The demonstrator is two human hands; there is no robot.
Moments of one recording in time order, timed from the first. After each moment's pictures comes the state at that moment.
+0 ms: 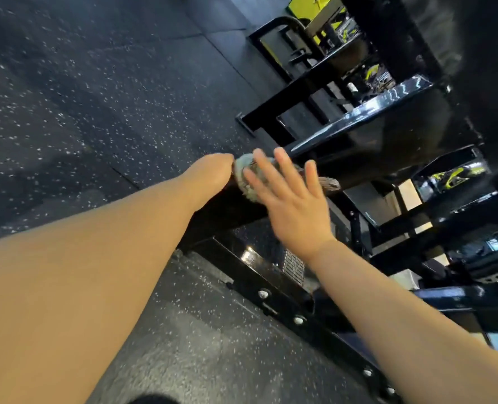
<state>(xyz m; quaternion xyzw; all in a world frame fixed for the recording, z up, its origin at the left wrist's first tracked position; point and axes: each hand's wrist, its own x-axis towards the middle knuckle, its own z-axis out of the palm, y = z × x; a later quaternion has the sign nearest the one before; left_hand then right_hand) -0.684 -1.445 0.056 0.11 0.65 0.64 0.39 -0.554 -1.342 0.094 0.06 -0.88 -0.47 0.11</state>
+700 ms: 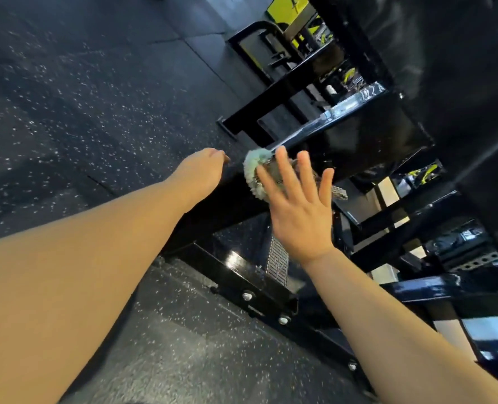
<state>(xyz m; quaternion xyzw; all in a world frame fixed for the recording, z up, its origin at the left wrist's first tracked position) -0.676 -1.445 0.069 0.20 0.69 0.62 0.31 -0.531 -1.317 0.108 -0.01 -0.87 -0.42 0.24</state>
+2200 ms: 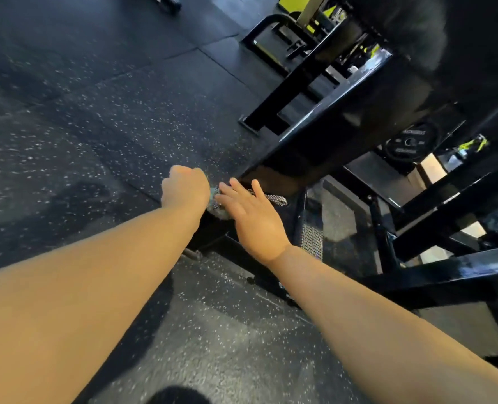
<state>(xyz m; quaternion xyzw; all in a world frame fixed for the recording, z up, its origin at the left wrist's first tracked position) -0.664 -1.475 0.039 -0.03 0.75 0.61 0.25 -0.555 -1.370 0.035 0.04 -0.98 -0.14 0.10</state>
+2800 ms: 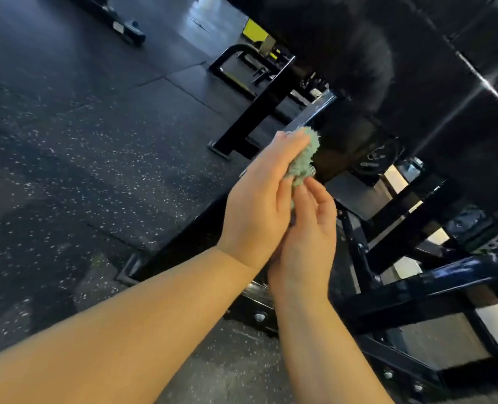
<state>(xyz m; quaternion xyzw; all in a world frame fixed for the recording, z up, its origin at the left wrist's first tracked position) -0.593 -1.440 0.139 0.41 0.53 0.74 -0.11 -0.533 -1.423 0.153 -0.31 -0.54 0.63 0.47</state>
